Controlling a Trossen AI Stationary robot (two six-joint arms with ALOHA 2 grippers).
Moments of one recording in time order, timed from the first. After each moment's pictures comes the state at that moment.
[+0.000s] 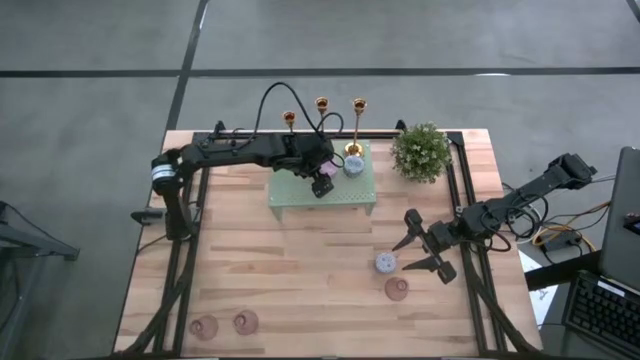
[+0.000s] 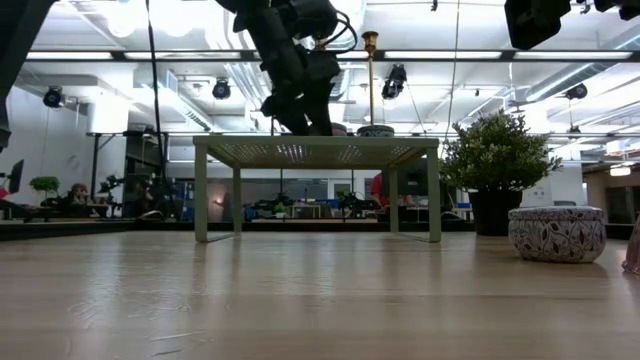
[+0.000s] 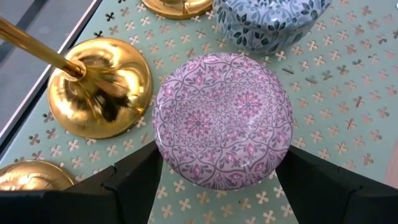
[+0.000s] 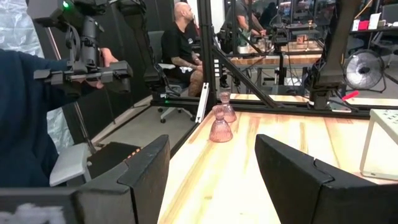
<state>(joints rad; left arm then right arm) 0.27 1.78 1.60 -0.78 -0.14 -0.19 0.46 0.76 0.34 0.40 0.03 0.15</state>
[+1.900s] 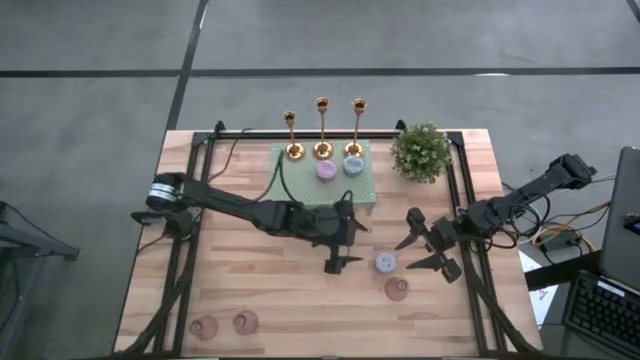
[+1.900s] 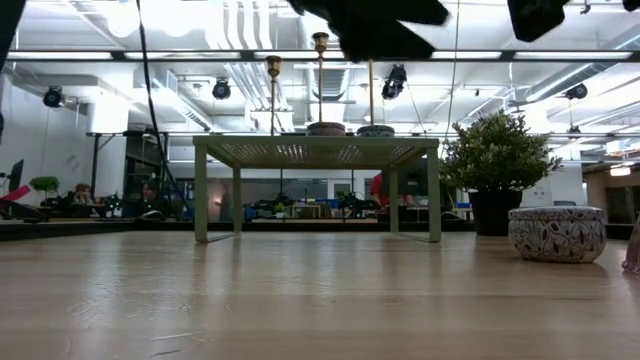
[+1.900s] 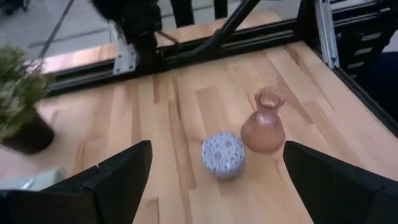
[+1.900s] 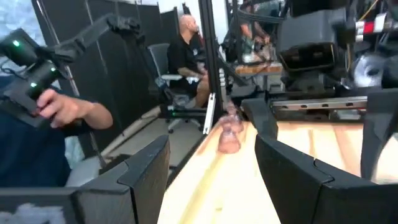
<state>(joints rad) -0.16 1.79 1.41 -0.06 -0.05 0.12 0.46 0.72 0.35 0.40 0.02 0.20</state>
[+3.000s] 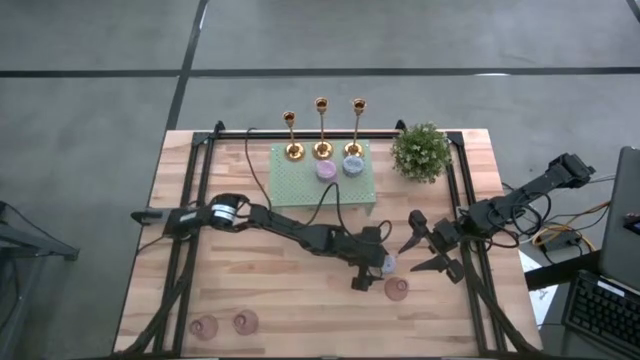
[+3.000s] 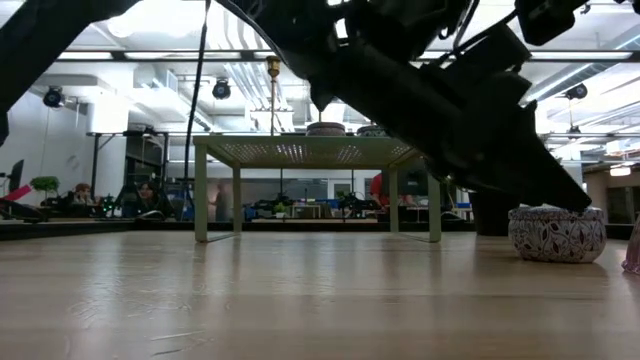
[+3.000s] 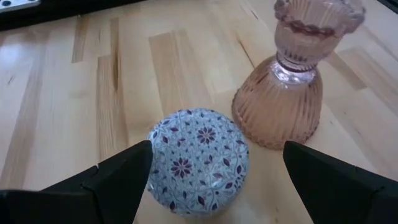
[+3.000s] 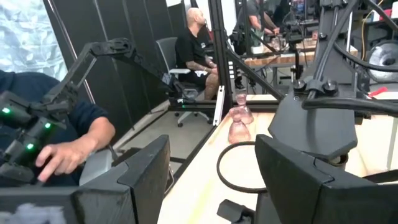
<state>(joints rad) -0.16 2.31 1.71 0.05 0.04 0.12 0.48 0.68 0.33 0.35 -0.01 0.22</state>
